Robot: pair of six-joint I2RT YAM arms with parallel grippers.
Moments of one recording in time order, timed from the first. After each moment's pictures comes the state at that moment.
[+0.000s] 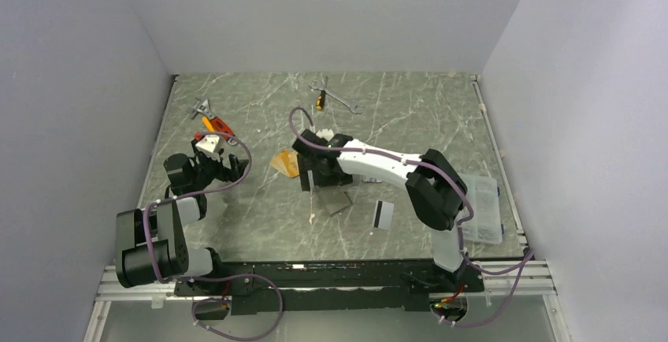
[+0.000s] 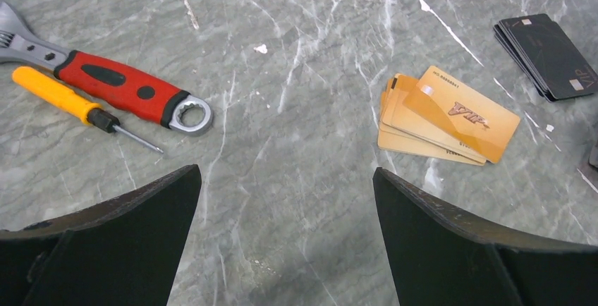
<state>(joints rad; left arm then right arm) 0.26 1.34 0.31 0.74 0.71 0.17 0.95 1.96 1.45 -0.74 0.23 0.75</state>
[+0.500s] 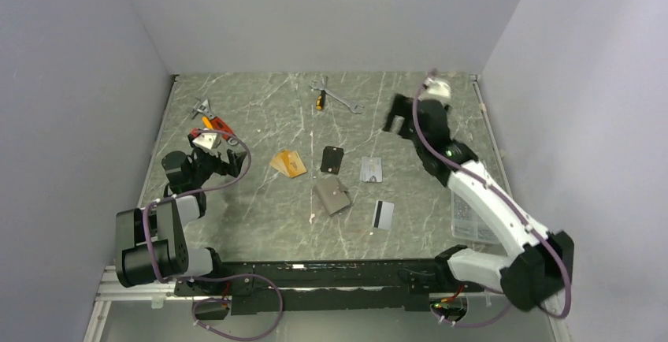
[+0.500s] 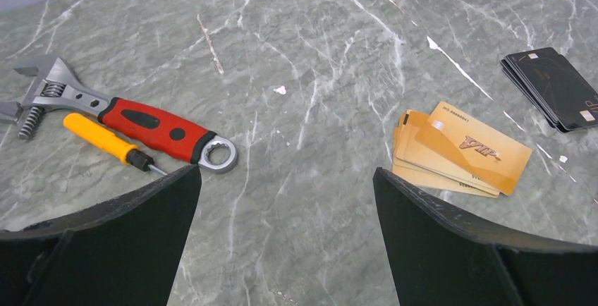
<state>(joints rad) 0.26 1.34 0.31 0.85 0.69 0.15 0.53 1.27 1.16 -0.37 0.30 0.47</state>
